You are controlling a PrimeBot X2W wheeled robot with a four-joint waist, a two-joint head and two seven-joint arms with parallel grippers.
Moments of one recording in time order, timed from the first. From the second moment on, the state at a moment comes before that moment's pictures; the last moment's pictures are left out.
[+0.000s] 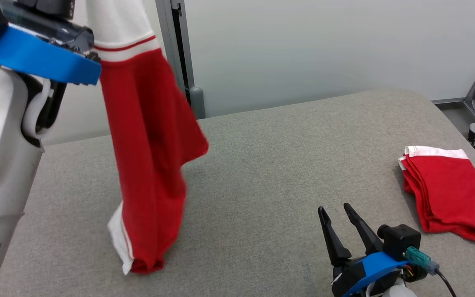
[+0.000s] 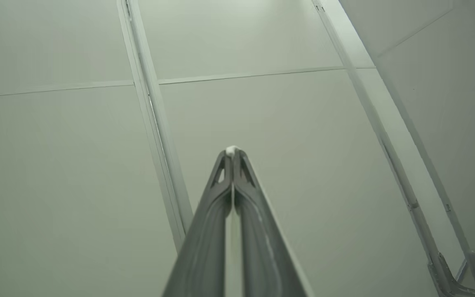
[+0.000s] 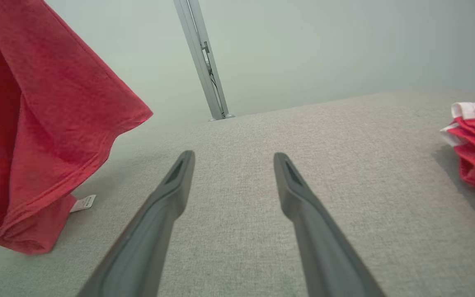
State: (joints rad) left arm -0.96 0.47 -0.50 0.34 -0.51 -0.13 -0.26; right arm -0.18 -0.05 0.22 0.47 0.32 0.13 -0.26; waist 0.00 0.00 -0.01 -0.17
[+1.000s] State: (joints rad) left arm -0.92 0.61 -0.36 0.56 -0.50 -0.05 -0.26; right arm -0.19 -0.05 0.27 0.37 0.35 0.13 -0.26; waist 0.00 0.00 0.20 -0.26
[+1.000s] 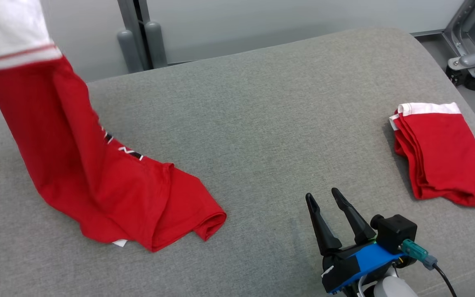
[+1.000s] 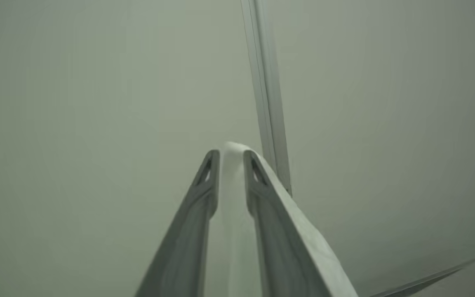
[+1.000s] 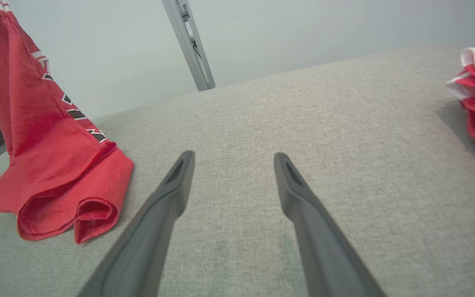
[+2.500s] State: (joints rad) left arm -0.23 0.24 -0.27 0.36 -0.46 -0.13 -0.26; right arm -0.61 -0.05 0.36 0.95 0.37 0.13 -0.26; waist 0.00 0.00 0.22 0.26
